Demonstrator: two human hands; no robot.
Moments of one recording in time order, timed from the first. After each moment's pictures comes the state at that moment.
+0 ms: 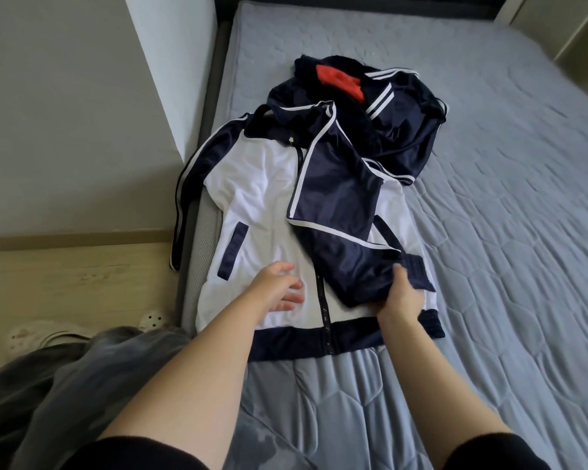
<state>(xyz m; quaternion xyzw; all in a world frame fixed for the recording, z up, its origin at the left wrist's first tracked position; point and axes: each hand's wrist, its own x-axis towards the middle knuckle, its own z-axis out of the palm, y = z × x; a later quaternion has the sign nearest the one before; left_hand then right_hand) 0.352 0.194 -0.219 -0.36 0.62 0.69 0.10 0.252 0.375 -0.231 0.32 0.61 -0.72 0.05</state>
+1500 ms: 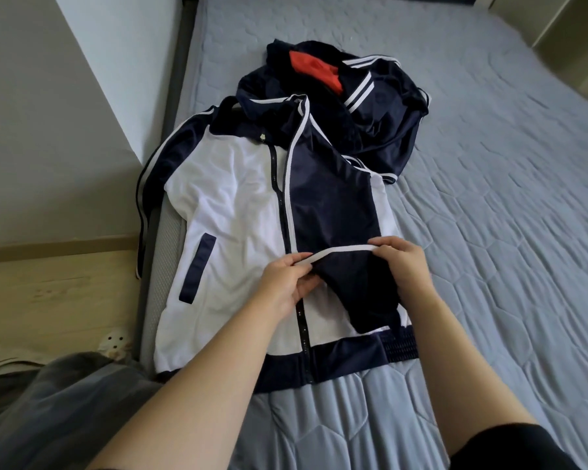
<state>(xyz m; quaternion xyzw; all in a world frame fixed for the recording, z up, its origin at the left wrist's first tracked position) 0.280 0.232 -0.217 -0.35 0.42 0.84 -0.01 0.176 0.399 -0.206 0.04 0.79 -0.59 0.15</state>
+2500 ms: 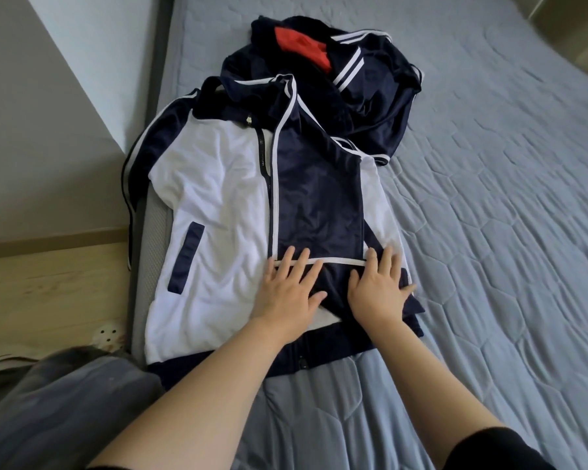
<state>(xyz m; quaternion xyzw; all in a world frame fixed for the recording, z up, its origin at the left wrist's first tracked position) 0.311 0.250 -0.269 -0.03 0.99 0.08 0.05 0.232 0.399 -0.265 -0.06 0.99 -0.11 0.09</state>
